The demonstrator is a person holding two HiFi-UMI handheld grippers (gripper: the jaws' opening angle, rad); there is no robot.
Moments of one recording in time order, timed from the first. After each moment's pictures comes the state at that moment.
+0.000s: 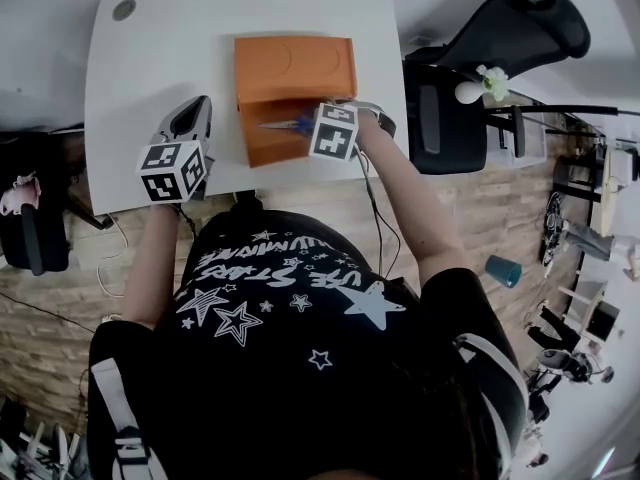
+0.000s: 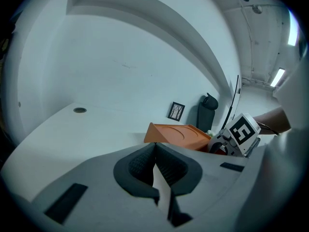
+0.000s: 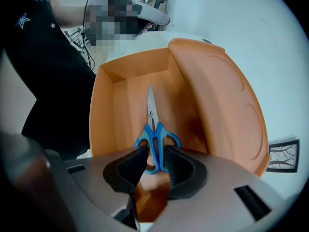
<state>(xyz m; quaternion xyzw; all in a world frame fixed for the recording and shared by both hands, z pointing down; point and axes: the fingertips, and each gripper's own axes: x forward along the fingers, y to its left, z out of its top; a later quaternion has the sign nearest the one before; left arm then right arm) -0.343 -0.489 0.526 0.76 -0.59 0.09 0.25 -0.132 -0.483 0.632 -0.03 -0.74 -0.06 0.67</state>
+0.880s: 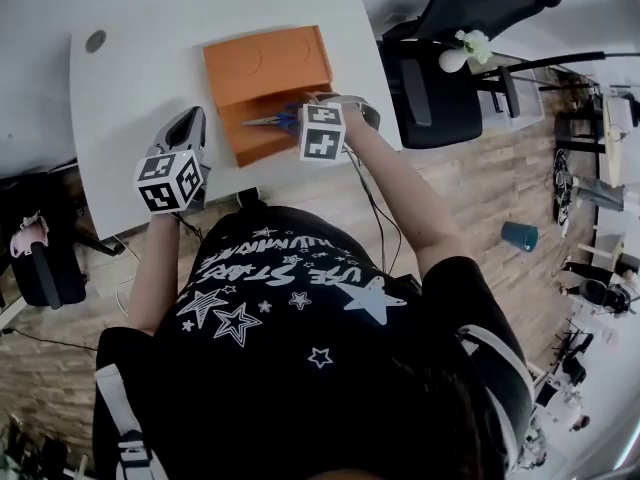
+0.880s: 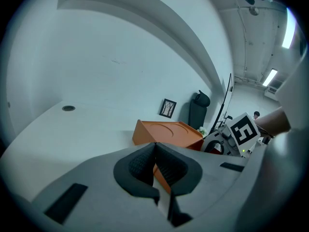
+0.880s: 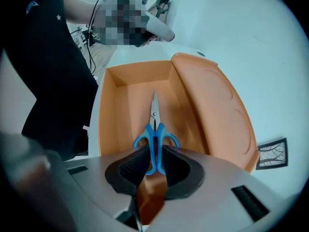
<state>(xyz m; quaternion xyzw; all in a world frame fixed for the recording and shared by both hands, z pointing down) -0.318 -0.477 0.511 0.79 -0.55 0.10 0.26 -0.140 -0.468 0.606 0.01 -0.78 -0.10 0.62</state>
